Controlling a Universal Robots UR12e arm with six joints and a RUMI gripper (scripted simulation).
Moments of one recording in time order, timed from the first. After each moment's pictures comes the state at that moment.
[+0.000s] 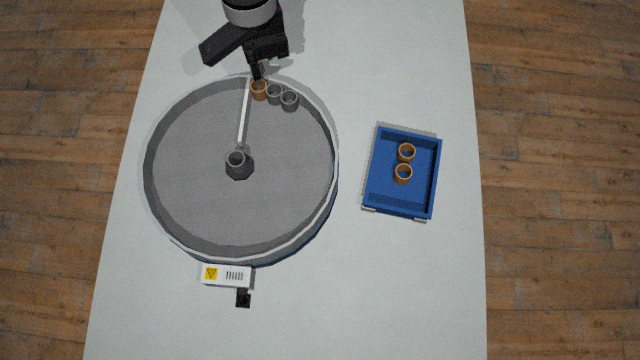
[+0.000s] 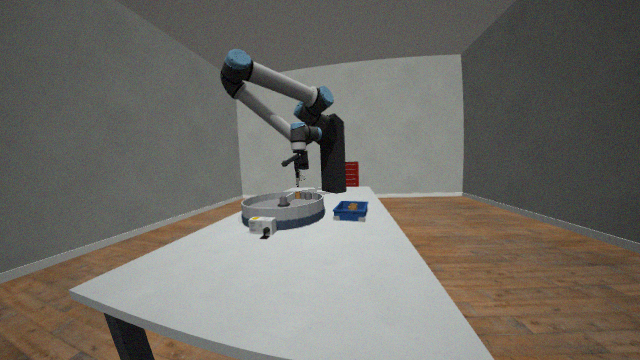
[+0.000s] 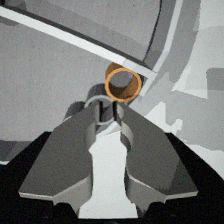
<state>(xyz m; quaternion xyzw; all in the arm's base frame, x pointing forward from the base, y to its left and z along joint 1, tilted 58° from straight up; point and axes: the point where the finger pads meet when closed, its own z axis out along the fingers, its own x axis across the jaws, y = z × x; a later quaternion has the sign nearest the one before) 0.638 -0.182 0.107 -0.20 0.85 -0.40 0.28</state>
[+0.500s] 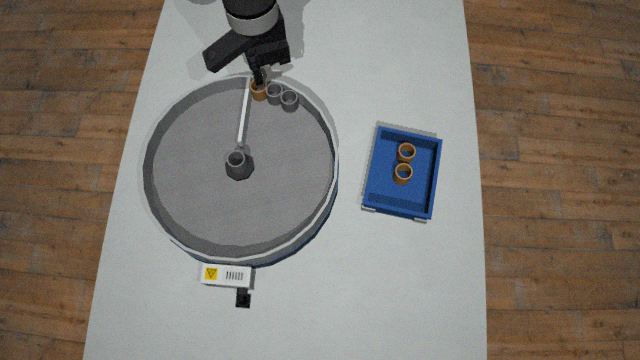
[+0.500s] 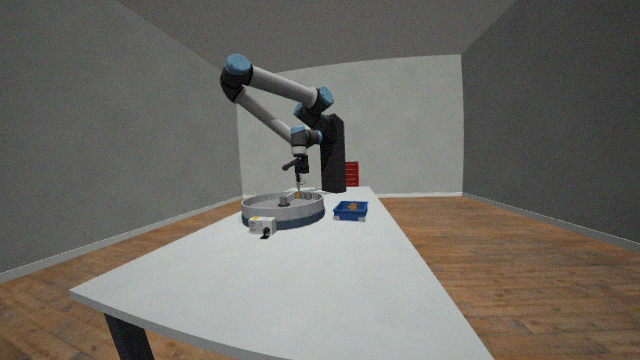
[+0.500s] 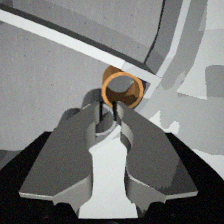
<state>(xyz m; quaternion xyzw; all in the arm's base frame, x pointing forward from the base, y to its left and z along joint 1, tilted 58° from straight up) 0.651 -0.196 0.091 -0.20 0.85 -0.40 0.27</state>
